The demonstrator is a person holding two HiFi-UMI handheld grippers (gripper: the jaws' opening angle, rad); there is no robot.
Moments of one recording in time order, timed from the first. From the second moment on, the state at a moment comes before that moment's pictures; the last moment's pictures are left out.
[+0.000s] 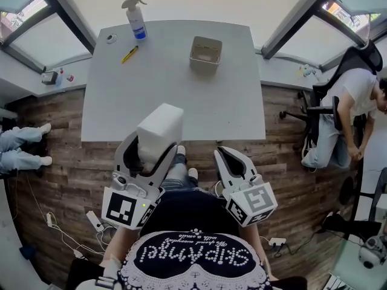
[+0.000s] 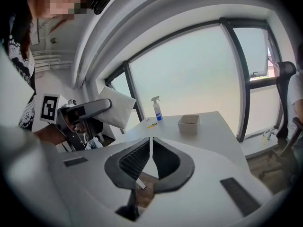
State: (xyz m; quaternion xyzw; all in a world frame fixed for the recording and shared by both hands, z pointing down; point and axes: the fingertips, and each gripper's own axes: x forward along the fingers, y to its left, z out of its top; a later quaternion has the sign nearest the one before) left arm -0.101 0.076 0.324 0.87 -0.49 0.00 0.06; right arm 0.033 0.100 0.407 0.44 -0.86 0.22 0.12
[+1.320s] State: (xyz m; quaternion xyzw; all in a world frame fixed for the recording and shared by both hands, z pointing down) left arm -0.121 -0.023 0.339 0.90 -0.44 0.02 0.08; right arm 0.020 0.016 0.410 0.51 -0.82 0.24 0.09
